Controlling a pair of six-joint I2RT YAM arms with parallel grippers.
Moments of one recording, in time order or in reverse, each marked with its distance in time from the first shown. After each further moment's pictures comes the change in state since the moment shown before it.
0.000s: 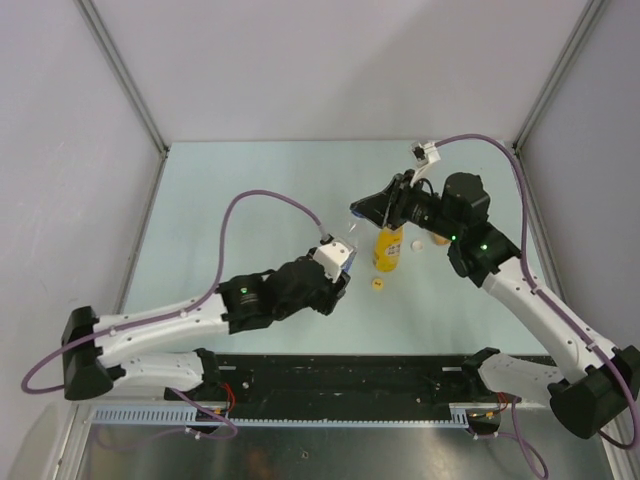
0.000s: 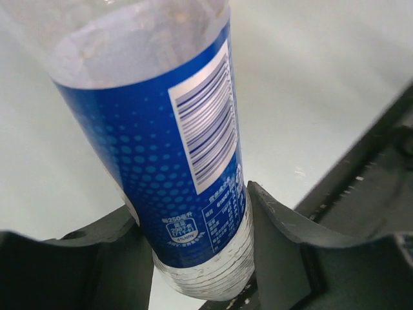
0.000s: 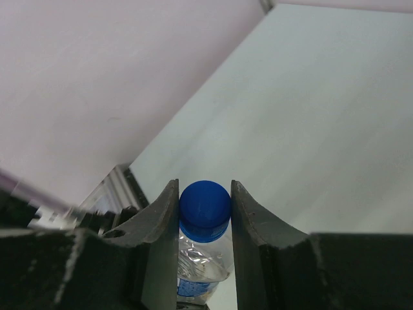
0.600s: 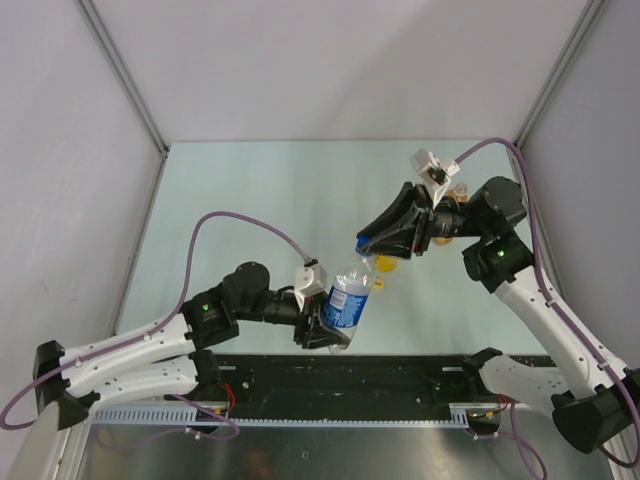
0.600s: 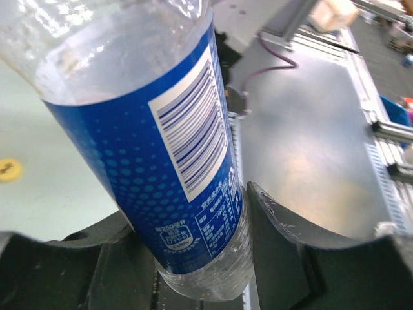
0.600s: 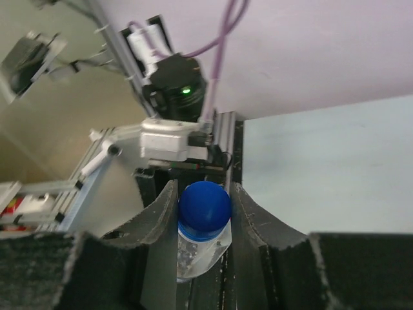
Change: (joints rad) left arm 0.109 -0.323 -0.262 0.378 0.896 0.027; right arm -0.073 -0.079 0.000 0.261 -0.734 -0.013
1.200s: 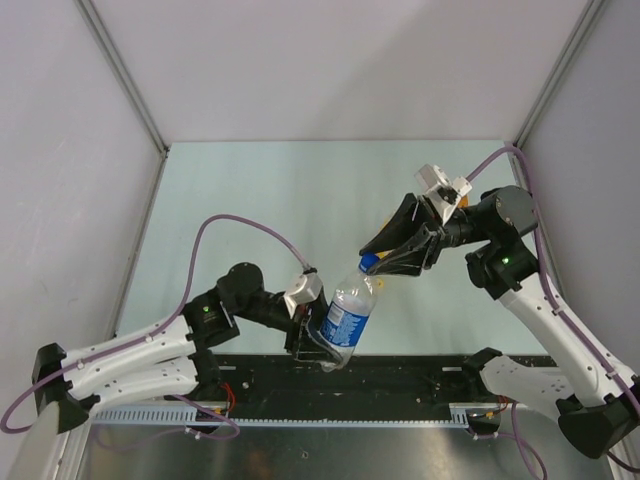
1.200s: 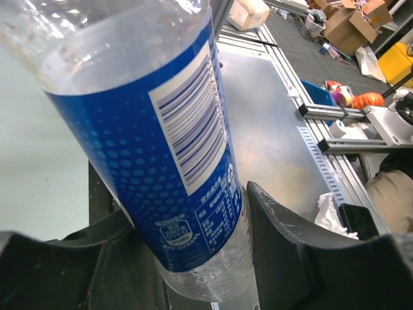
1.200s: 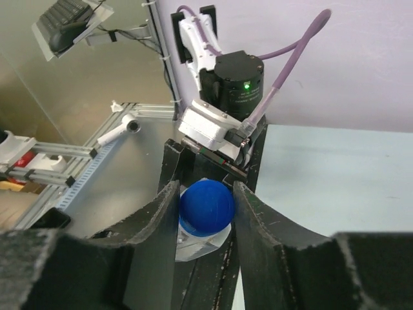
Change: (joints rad) left arm 0.016 -0.021 -0.048 0.148 0.323 -0.085; right arm 0.056 -0.045 0.011 0.097 -0.167 -0.011
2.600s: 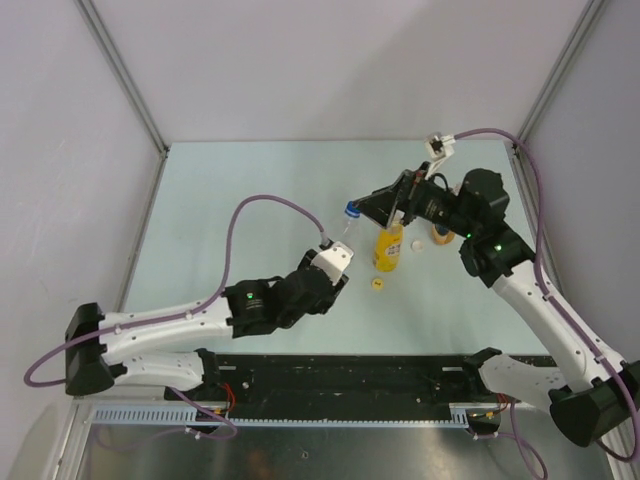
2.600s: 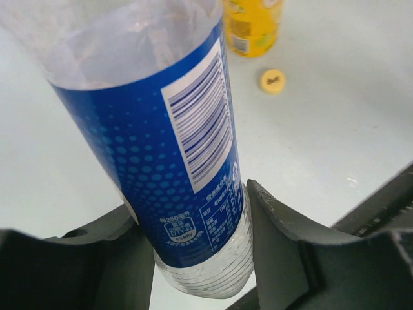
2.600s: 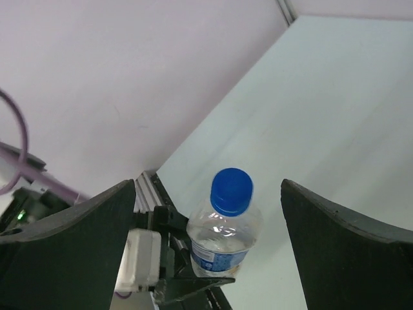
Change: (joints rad) left arm -0.148 0.295 0.248 -0.487 -1.308 0.095; right arm -0.077 0.061 0.008 -0.322 0.725 0.118
